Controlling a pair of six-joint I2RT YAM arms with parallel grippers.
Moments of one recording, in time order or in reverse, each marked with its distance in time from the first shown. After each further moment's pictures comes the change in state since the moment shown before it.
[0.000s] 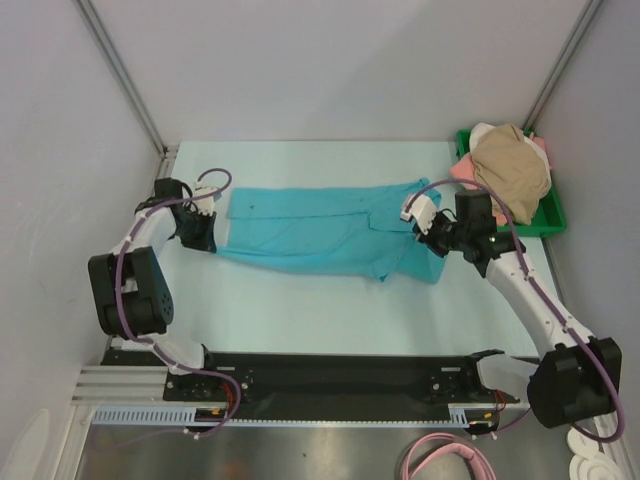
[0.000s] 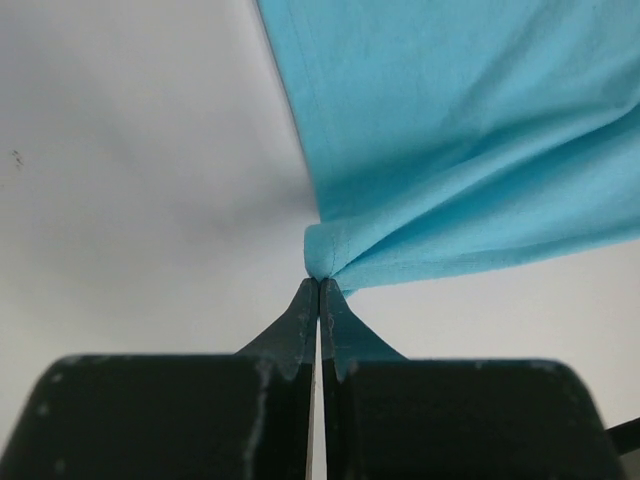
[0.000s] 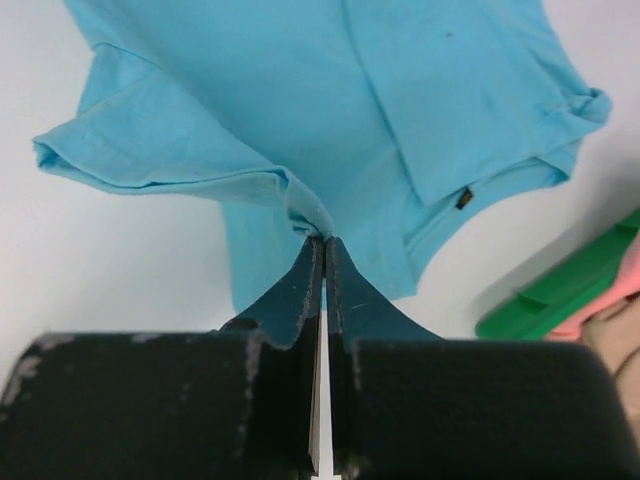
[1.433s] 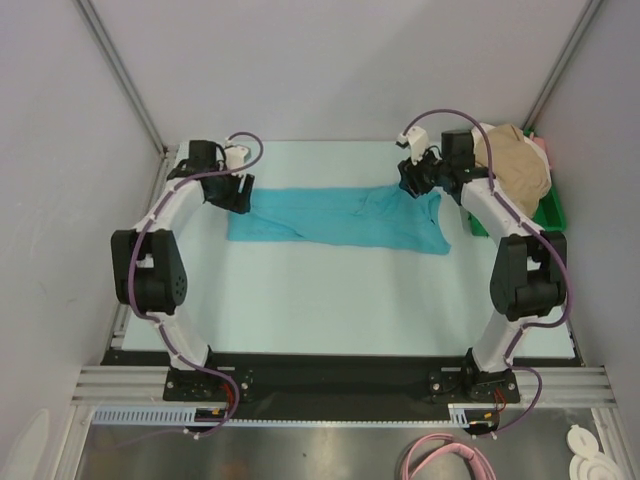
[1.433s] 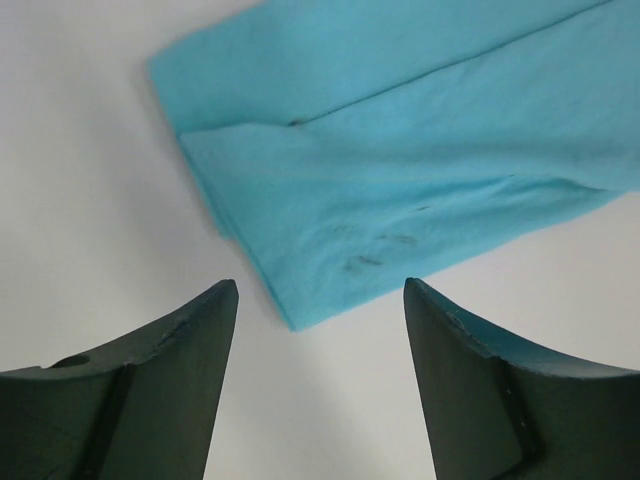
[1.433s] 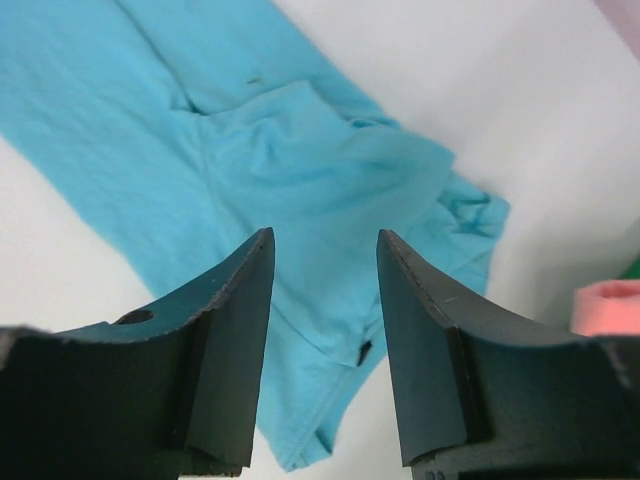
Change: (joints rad) left arm -0.200 0.187 0.336 0.106 -0.094 -0.085; right arm -0.081 0.640 0.545 0.206 -0.037 0.271
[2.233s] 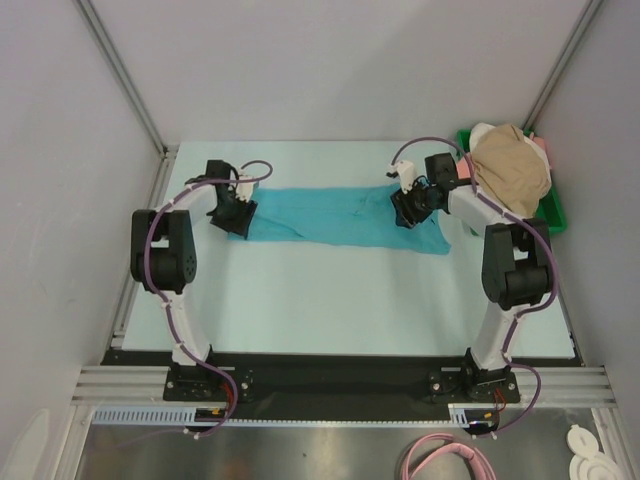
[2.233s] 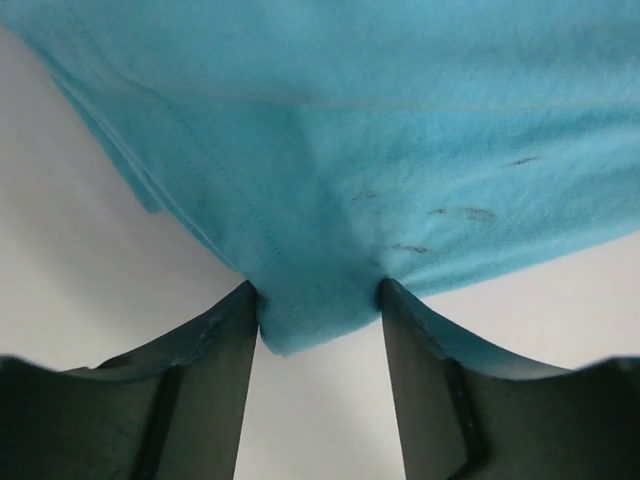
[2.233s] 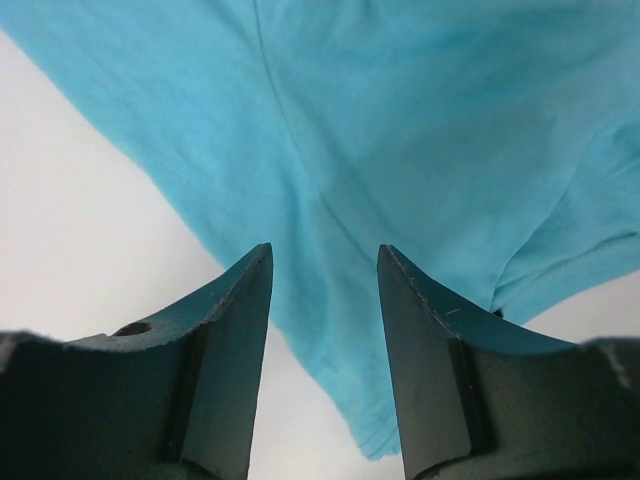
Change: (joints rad) left arm -0.026 0.192 -0.031 -0.037 -0.117 0.048; right arm 0.035 0.101 -0.070 -0.156 0.034 0.006
